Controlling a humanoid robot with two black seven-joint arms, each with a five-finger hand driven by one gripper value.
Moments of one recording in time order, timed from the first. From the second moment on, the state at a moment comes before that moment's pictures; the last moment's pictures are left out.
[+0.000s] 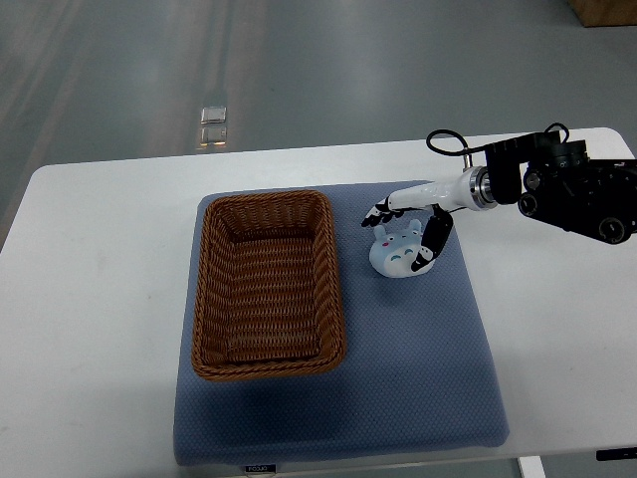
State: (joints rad) left arm -0.14 0.00 -0.11 -0.07 0.07 -0.04 -0.04; right arm 1.22 -0.41 -0.12 0.94 -1.14 0.35 0.21
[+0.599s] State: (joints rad) left arm -0.14 0.00 -0.12 -0.07 0.07 -0.04 -0.04; right arm 1.25 -0.41 -0.15 0.92 -1.16 0.34 0.21
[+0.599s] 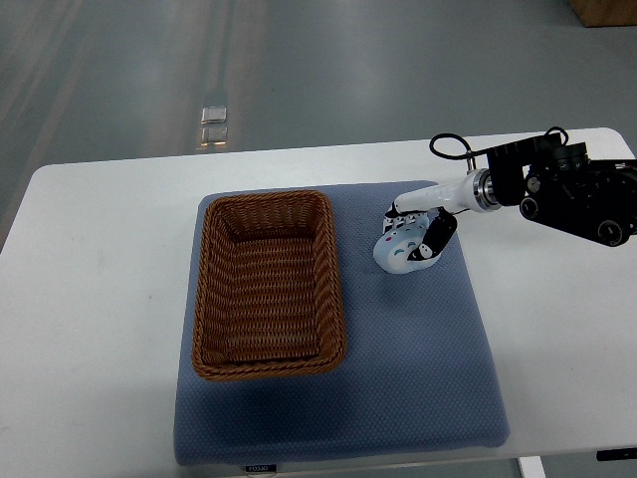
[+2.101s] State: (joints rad) left arm -0.13 0.00 -0.12 -0.07 0.07 -0.04 -0.04; right arm 1.45 0.00 -0.15 0.68 -1.02 0.31 0.28
